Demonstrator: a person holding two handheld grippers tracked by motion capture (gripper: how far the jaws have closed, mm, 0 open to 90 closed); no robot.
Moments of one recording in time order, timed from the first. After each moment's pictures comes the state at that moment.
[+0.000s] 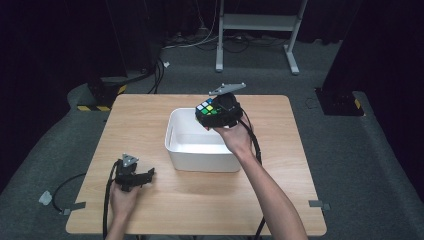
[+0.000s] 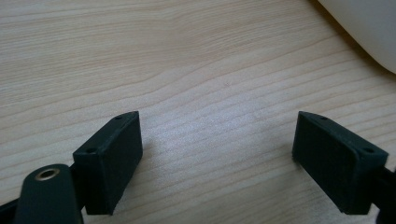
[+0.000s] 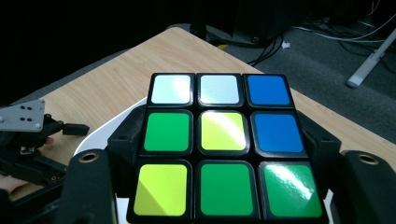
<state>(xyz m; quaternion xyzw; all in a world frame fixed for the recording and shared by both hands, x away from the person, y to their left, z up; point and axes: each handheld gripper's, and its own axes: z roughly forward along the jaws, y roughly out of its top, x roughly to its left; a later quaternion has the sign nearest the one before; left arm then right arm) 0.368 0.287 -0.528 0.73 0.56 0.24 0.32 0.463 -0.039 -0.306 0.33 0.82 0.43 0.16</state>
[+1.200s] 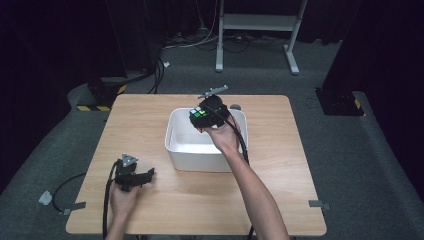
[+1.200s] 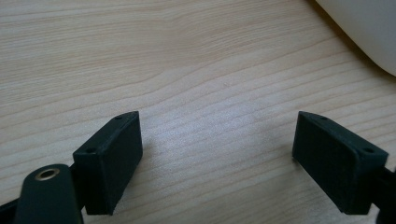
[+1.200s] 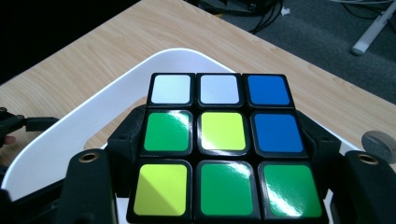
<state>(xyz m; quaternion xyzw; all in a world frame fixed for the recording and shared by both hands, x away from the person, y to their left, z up) 0.368 0.287 -0.528 0.73 0.56 0.24 0.32 0.496 -0.009 -0.349 0.36 0.84 0.38 0.15</state>
